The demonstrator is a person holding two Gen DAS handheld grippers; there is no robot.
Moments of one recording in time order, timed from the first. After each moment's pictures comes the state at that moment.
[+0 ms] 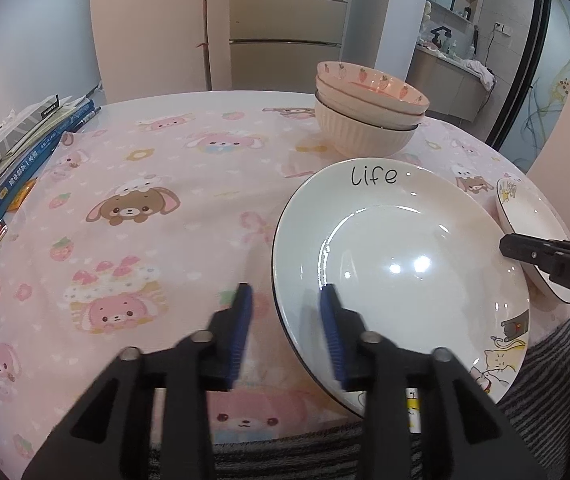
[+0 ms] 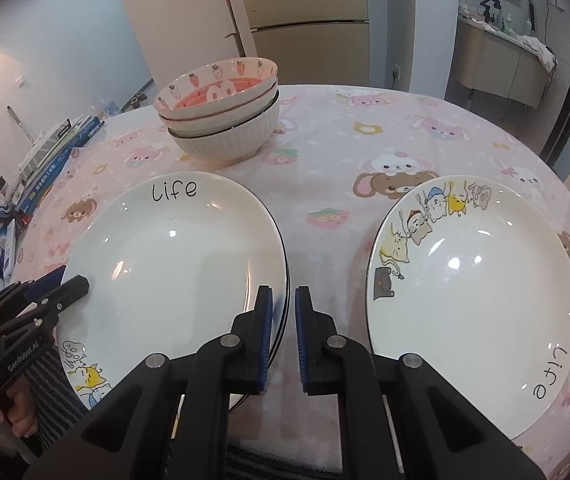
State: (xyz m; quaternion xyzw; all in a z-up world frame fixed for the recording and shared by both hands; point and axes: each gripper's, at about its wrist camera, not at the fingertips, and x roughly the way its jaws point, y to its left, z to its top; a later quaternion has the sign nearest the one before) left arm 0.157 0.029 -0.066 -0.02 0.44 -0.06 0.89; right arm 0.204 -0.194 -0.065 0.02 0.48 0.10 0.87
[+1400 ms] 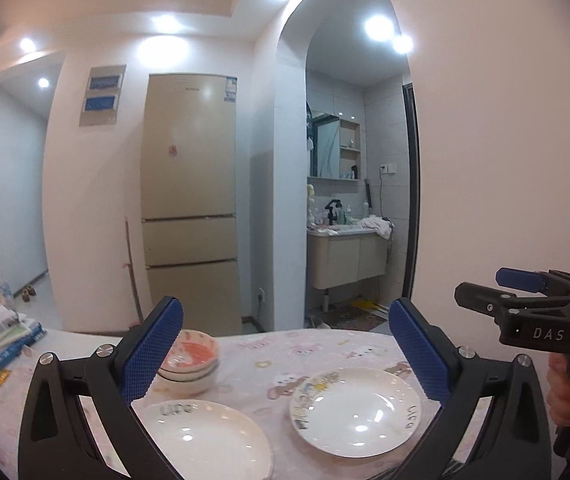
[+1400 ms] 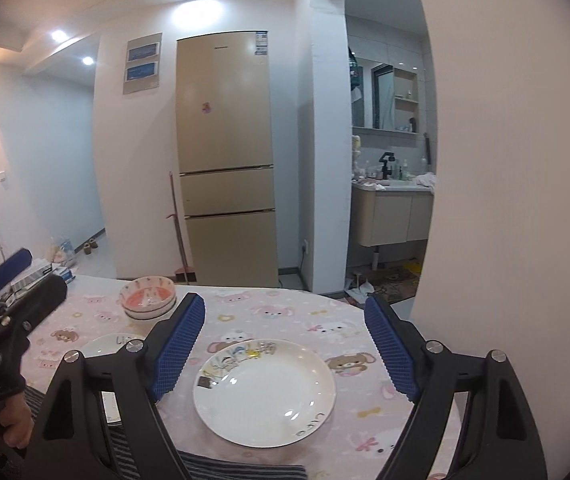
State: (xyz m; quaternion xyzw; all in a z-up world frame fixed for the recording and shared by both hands) left arm 0.040 -0.123 0.114 0.00 0.07 -0.19 0.98; right arm 0.030 -0.342 0.118 0.01 0.17 -0.04 0.98
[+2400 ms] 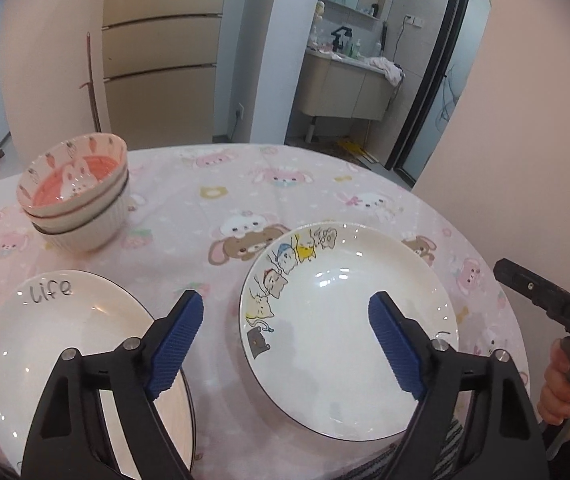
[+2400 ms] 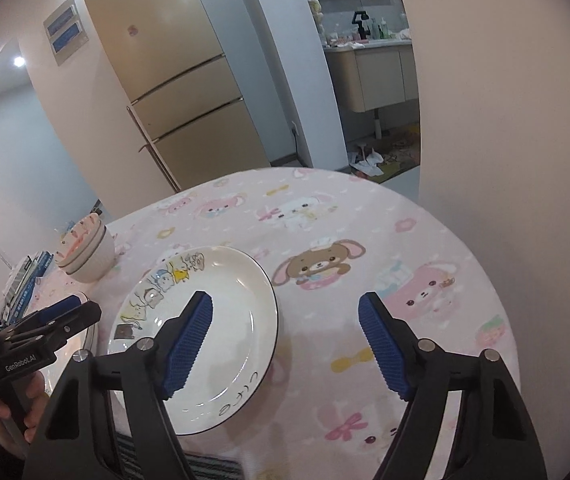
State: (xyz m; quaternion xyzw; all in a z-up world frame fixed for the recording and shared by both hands) left arm 0.192 -0.200 -0.013 -0.02 0.41 -0.21 0.89; right arm 0.148 -0.472 -0.024 0.16 0.37 -0.01 0.91
